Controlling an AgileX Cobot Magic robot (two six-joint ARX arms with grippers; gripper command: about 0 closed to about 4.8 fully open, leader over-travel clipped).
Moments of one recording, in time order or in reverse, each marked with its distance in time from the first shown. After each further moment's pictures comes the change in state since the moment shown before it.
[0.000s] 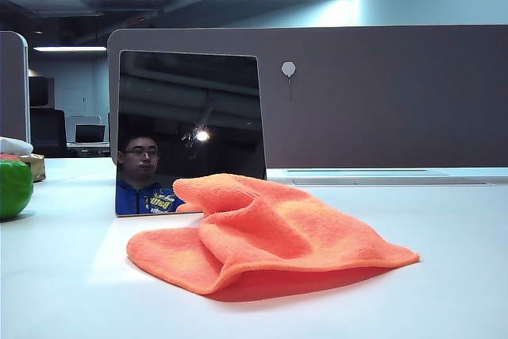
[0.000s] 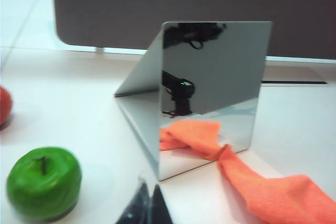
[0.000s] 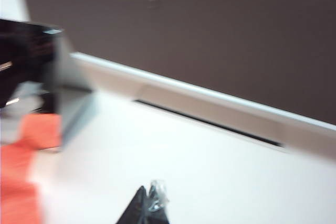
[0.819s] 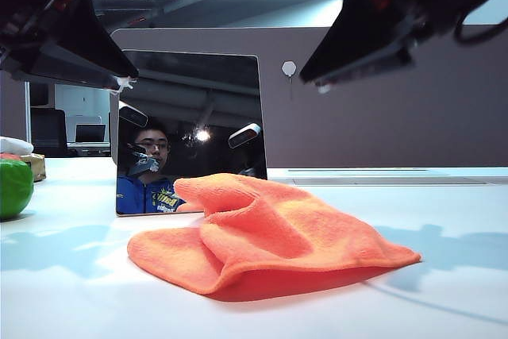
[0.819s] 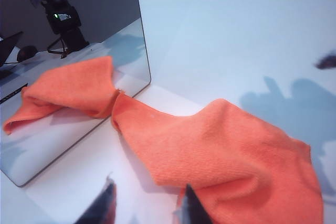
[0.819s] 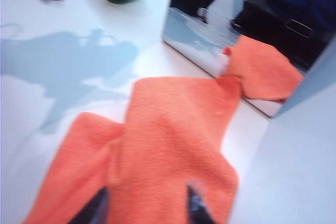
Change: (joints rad) left arm -0.390 0.634 0.108 0.247 0.044 0.129; right arm 0.543 0.780 0.086 0.250 -0.100 -0.084
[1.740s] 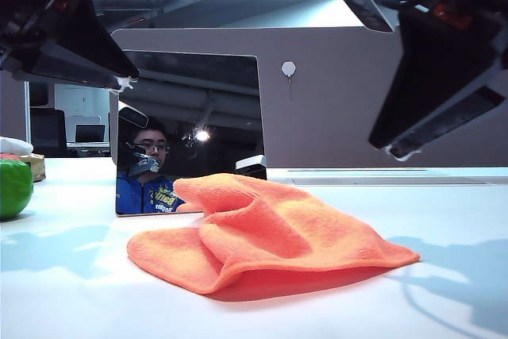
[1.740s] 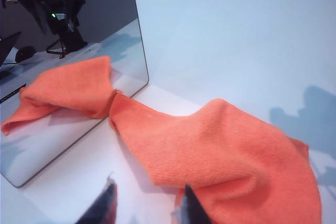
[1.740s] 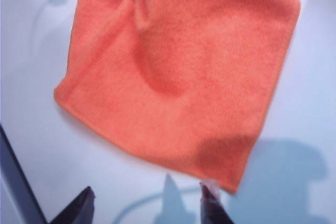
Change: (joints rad) left arm 0.000 -0.001 0.000 0.000 0.000 0.000; right arm 0.005 -0.069 0.000 -0.473 0.048 0.000
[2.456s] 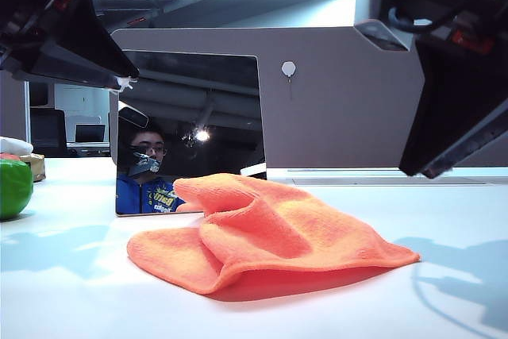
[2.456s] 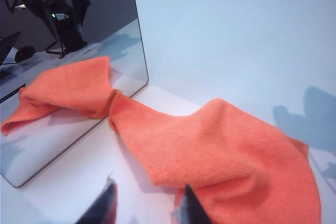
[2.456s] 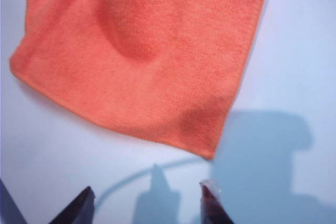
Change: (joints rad) left arm 0.000 0.000 0.000 0.000 0.000 0.000; right arm 0.000 0.012 0.000 -0.065 0.100 0.000
